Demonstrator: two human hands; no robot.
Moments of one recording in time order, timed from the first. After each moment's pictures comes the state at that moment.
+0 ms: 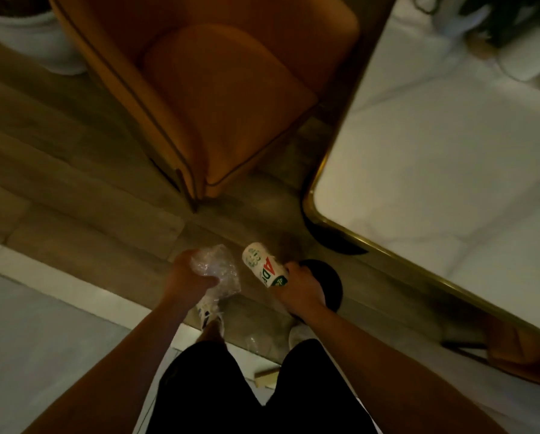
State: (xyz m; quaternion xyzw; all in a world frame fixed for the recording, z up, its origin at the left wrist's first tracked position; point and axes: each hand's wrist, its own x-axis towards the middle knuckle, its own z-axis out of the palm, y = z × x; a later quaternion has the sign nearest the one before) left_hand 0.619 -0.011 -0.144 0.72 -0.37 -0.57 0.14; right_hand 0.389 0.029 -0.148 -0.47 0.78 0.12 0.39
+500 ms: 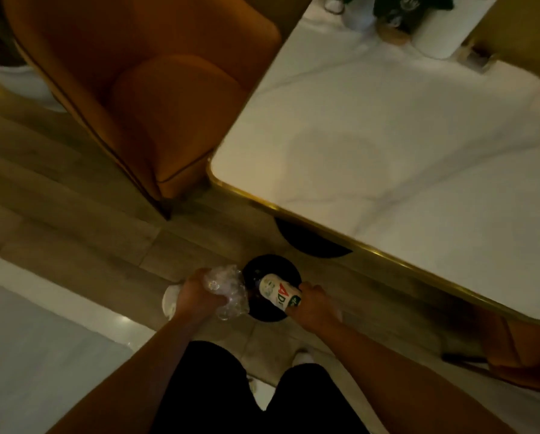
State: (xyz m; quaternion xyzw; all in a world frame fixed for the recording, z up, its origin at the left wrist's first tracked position) left_hand 0.400 0.131 -0.147 0.74 -0.42 -0.51 0.12; right_hand 0.157 0.173 -0.161 -0.50 0.76 0.15 0.38
